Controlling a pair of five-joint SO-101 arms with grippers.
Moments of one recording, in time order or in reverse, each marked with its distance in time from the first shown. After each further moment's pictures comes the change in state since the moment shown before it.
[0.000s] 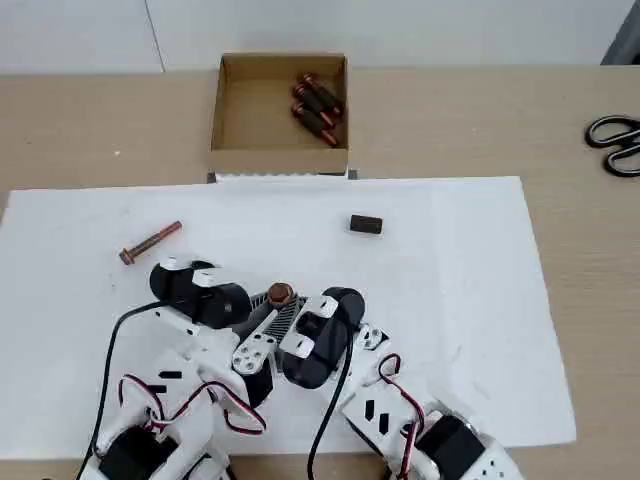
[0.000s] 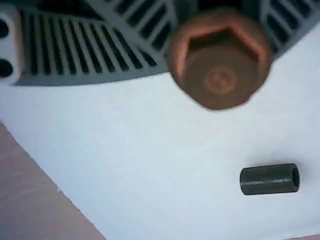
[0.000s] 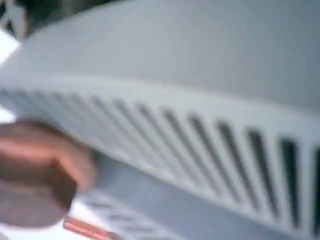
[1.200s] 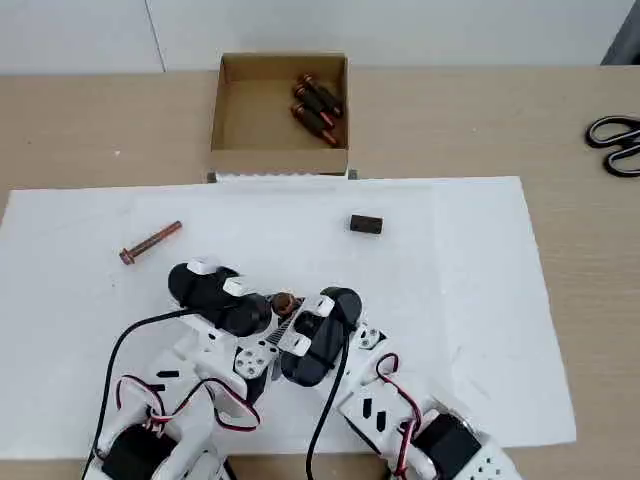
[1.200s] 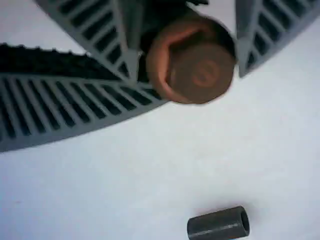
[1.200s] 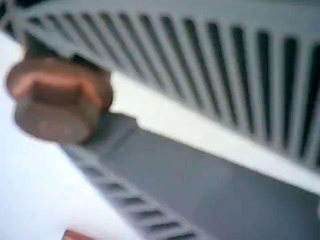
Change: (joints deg) left arm -7.5 0.2 0.9 4.3 -13.5; right arm 0.1 0.0 1.9 -0.2 0.4
